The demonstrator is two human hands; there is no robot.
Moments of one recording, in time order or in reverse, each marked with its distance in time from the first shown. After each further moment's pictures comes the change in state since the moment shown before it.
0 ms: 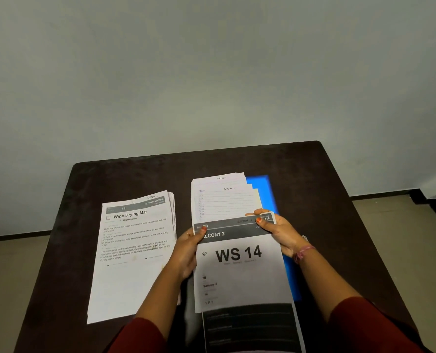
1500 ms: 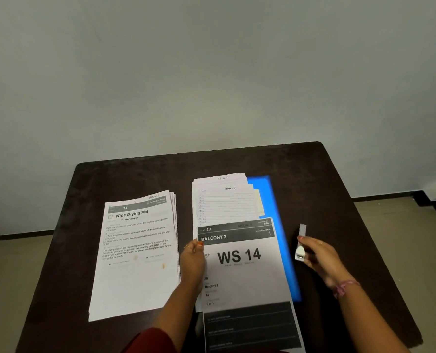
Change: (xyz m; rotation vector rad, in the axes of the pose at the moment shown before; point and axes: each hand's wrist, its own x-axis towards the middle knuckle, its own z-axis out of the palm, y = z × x) left_hand 0.011 -0.055 0.000 0.331 0.358 0.204; right_hand -0.068 0.008 -0.060 -0.027 0.436 0.098
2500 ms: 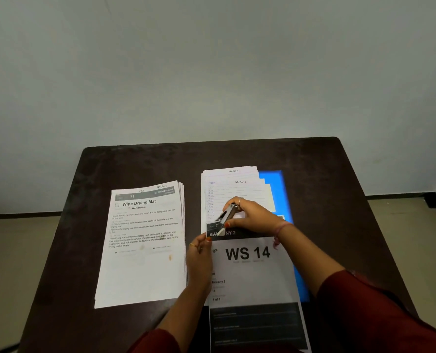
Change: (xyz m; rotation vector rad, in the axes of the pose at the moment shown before) left_hand -0.009 -0.007 0.000 -0.144 0.077 0.101; right_hand 0.019 -0.048 0.164 -0.977 -0.702 -0.582
